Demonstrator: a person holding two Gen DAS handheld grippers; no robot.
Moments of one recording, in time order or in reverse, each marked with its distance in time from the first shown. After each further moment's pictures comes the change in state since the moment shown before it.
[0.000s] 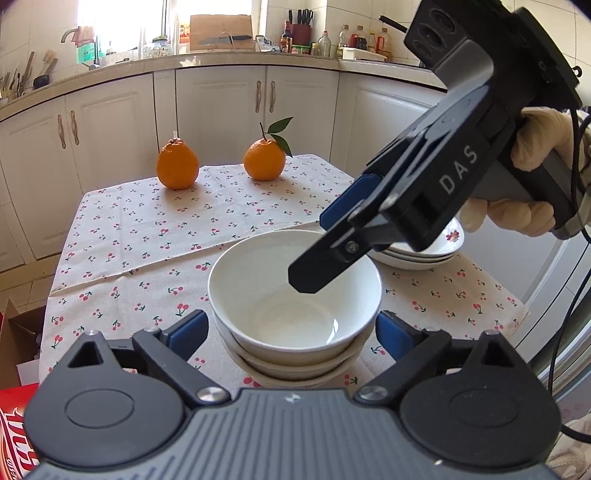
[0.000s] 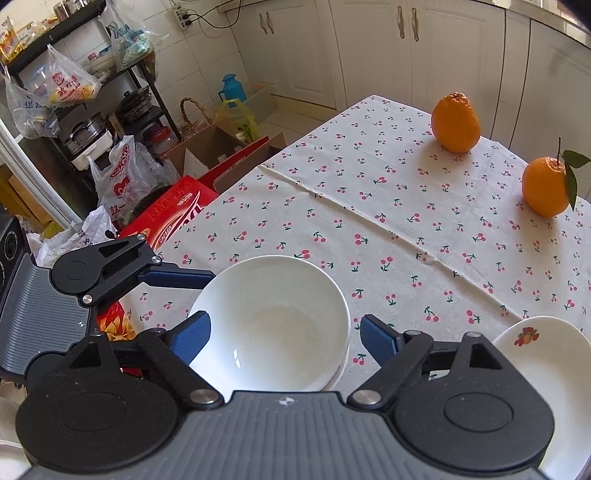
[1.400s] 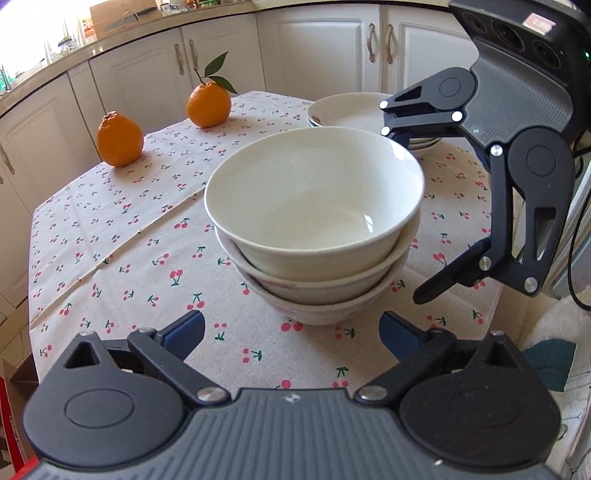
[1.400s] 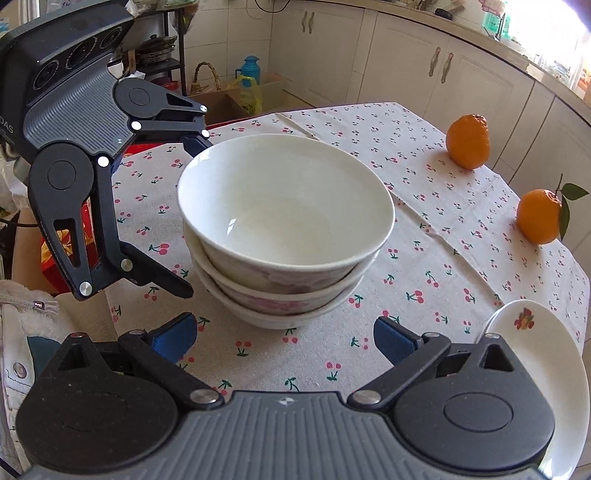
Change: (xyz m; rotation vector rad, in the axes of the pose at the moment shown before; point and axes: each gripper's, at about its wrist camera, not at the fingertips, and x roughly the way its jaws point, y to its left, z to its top) left arm 0.038 0.028 -0.023 0.329 0.184 -0.119; right arm 0.041 0.027 -0.086 -0.310 -0.029 -0.154
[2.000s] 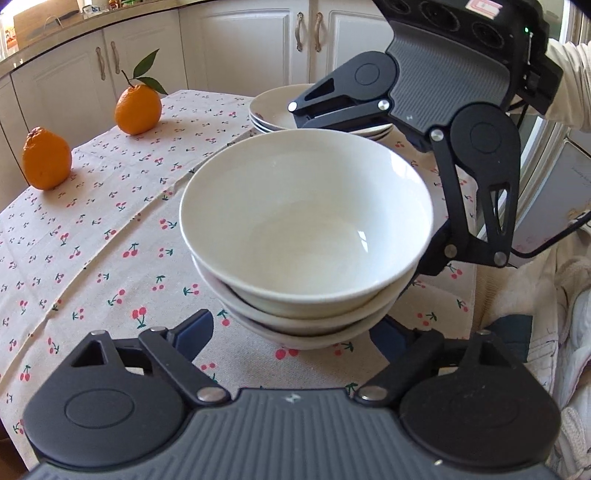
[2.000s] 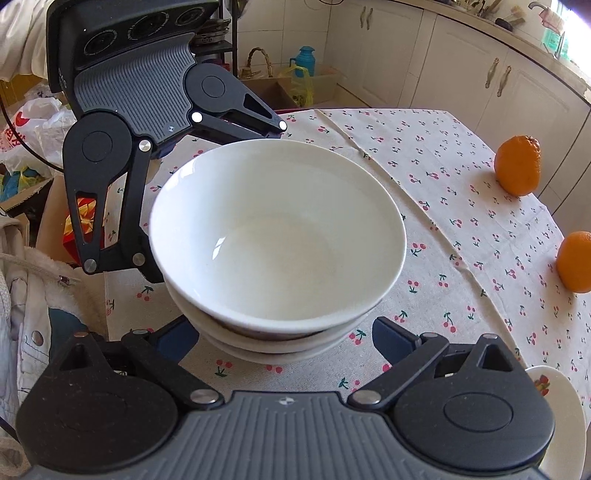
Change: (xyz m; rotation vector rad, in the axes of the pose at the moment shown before) left arm 0.017 0.026 0.014 0.127 0.022 -0.253; right arm 0.015 -0.022 0.019 -0.125 0.035 0.147
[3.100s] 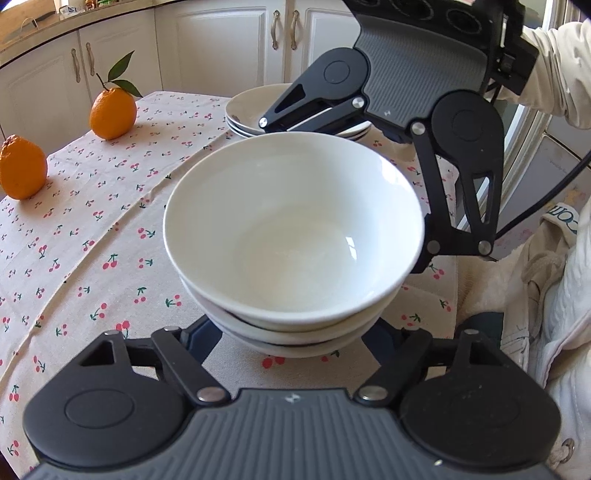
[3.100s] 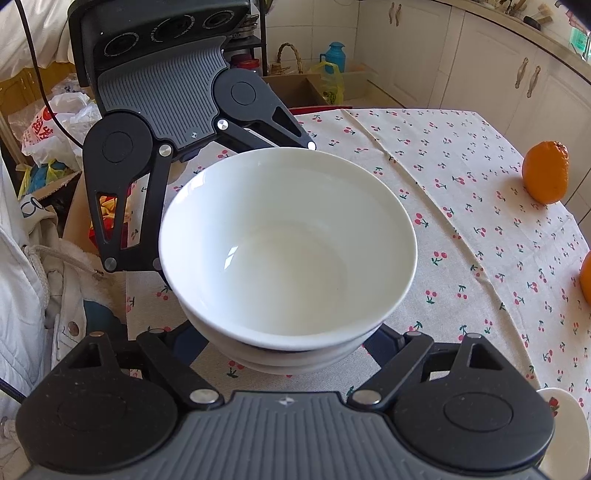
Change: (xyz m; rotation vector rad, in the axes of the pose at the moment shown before) left arm 0.004 0.003 0.006 0.031 0.012 -0.070; right arm 0.001 -0.008 0.007 -0.037 0.023 0.086
